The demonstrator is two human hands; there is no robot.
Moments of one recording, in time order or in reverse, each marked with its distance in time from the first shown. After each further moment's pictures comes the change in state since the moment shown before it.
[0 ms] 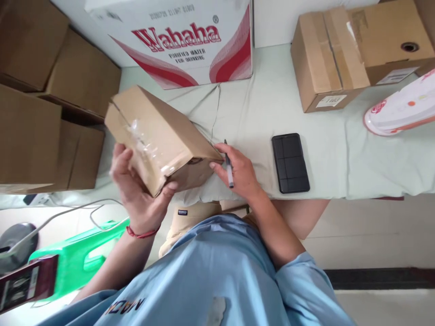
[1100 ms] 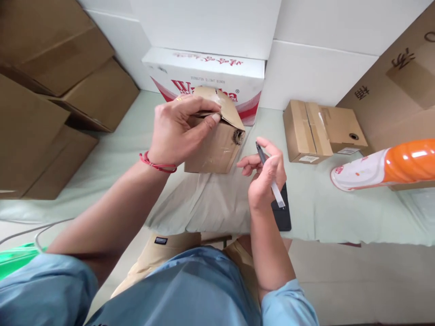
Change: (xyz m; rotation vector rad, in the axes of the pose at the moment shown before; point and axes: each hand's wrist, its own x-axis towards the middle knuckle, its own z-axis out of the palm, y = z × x) left_hand 0.196 0.054 0.053 -0.390 0.001 0.222; right_hand 0.083 -0.067 -0.037 0.230 0.586 -0.152
